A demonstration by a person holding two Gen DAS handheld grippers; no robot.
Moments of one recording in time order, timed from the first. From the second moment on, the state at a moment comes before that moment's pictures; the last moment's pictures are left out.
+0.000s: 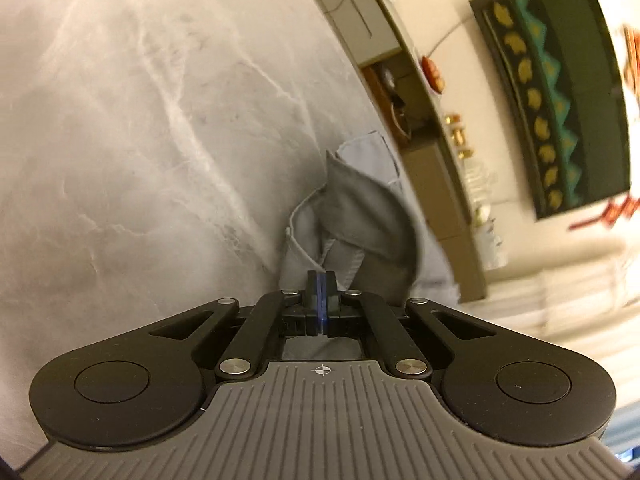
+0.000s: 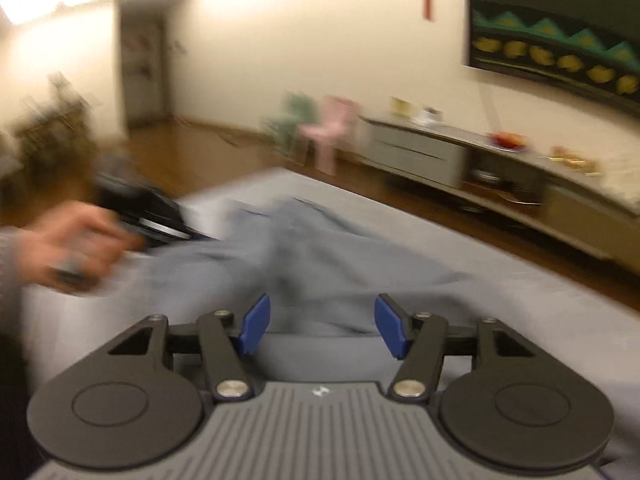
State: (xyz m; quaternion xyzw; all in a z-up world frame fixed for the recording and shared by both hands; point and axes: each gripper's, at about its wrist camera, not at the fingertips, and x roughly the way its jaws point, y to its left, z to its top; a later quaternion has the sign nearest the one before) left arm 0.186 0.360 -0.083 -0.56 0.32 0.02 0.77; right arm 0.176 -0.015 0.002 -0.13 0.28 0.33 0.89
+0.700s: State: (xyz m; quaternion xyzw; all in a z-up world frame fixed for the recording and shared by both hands) left arm 0.201 0.393 -0.063 -0.49 0.32 0.04 0.81; right arm 0.190 -0.065 -0.053 -0.20 0.36 0.18 0.89
